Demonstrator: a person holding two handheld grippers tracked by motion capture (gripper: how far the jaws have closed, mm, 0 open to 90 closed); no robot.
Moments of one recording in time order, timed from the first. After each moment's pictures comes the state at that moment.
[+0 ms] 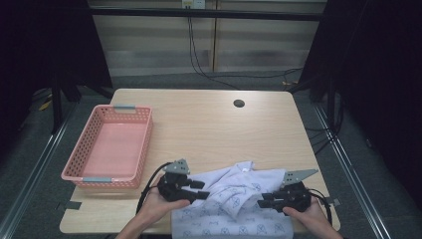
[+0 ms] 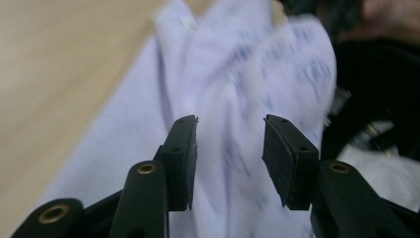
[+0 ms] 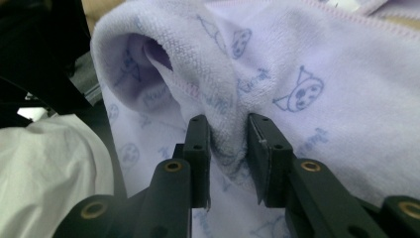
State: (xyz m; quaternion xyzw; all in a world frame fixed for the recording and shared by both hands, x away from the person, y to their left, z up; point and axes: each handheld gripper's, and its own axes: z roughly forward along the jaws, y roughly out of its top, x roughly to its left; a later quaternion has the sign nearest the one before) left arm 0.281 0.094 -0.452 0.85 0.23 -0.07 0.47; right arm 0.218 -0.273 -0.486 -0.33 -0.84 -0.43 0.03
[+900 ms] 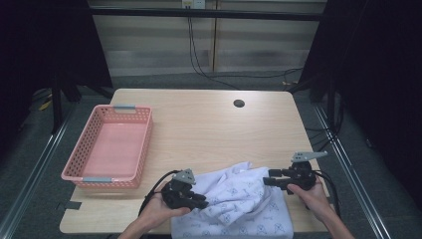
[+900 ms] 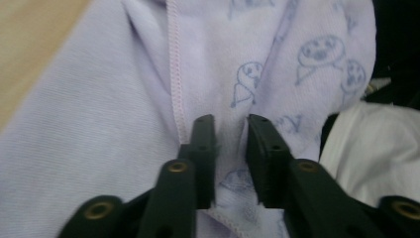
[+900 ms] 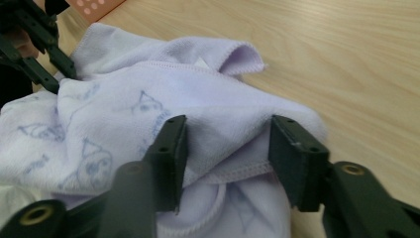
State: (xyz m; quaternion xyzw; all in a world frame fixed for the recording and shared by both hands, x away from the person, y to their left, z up) left arm 0.264 0.093 -0.474 0.89 0.20 -0.10 0.40; right arm 0.266 -0.305 -0.482 -0.40 -0.79 -0.46 -0.01
